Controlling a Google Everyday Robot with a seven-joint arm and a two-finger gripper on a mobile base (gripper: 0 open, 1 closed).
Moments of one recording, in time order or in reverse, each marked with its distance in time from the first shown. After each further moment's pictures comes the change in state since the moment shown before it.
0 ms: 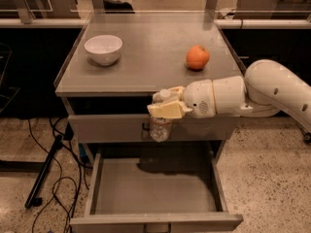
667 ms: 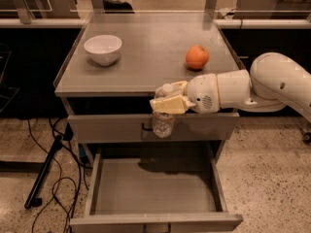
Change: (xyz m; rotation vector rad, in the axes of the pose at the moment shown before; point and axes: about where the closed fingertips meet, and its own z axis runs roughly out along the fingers) arm -0.015 0.000 -0.011 0.014 0.002 -0.016
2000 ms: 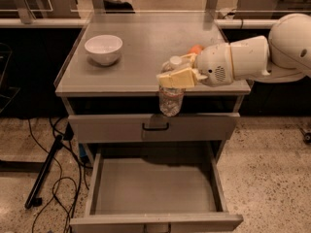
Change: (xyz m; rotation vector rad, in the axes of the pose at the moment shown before) arm -0.062 -0.008 -0.035 0.027 0.014 -0.074
